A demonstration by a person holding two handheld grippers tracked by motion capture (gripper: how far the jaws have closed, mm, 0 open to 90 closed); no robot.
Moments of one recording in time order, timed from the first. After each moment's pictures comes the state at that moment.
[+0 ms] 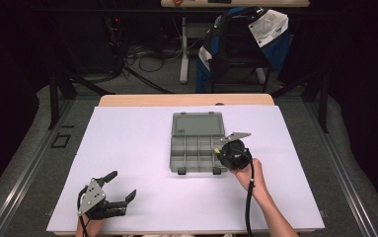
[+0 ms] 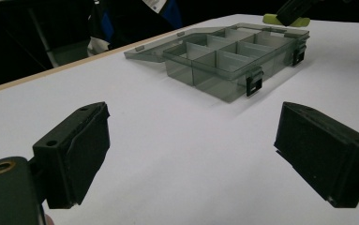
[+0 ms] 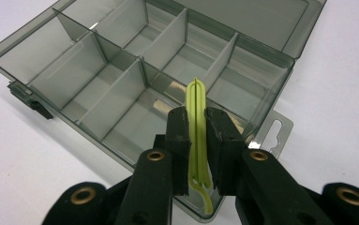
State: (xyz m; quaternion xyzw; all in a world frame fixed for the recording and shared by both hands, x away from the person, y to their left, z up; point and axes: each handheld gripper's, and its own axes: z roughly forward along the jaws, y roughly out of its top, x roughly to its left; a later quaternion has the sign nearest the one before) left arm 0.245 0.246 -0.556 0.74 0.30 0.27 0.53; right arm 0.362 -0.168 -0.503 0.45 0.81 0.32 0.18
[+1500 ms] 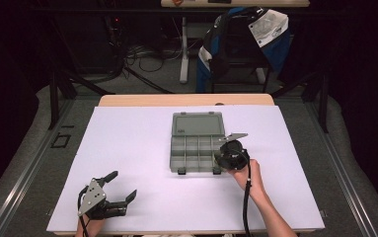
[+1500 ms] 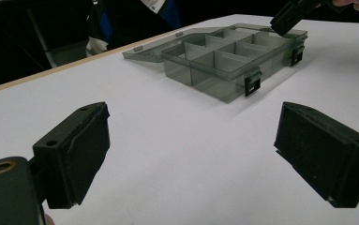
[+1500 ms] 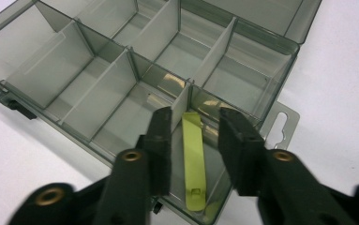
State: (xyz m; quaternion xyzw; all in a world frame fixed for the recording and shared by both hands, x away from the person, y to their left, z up) left arm 0.245 0.245 -0.556 0.74 0.30 0.27 0.53; right arm 0.368 -0.164 -0.514 0.46 0.81 0.32 0.19
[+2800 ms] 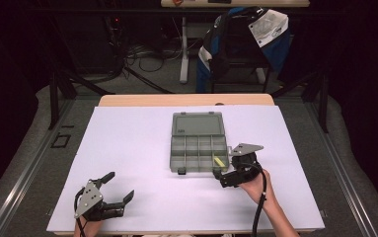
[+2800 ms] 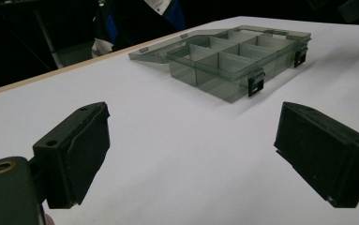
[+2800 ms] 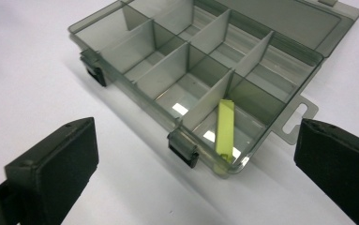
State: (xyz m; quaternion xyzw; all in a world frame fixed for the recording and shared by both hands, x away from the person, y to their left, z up) left arm 0.241 0.250 -0.554 0.74 0.31 0.28 0.53; right arm 0.325 -0.190 -0.504 0.38 0.83 0.38 0.17
